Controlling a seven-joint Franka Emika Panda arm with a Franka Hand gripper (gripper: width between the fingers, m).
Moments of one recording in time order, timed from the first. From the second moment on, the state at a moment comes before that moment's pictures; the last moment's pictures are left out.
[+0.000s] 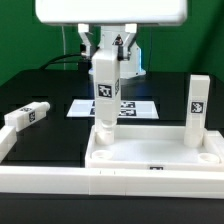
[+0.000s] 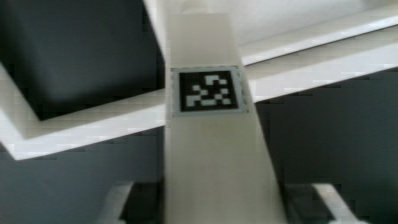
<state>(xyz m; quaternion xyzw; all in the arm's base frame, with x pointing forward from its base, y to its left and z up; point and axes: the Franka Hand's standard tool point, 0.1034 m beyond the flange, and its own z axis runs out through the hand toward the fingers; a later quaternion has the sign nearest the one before) 0.608 -0.048 0.173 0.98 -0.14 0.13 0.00</state>
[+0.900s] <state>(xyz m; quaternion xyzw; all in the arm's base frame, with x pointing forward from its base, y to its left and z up) 0.615 0.067 0.169 0.98 -0.15 0.14 -0.03</state>
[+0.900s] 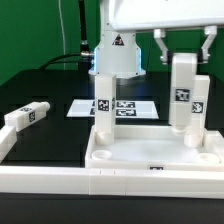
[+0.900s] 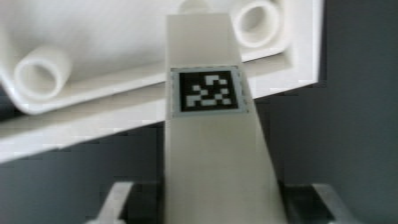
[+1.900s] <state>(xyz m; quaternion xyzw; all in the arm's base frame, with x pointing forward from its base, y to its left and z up) 0.619 0.086 0.159 0.97 -0.06 0.22 -0.02</state>
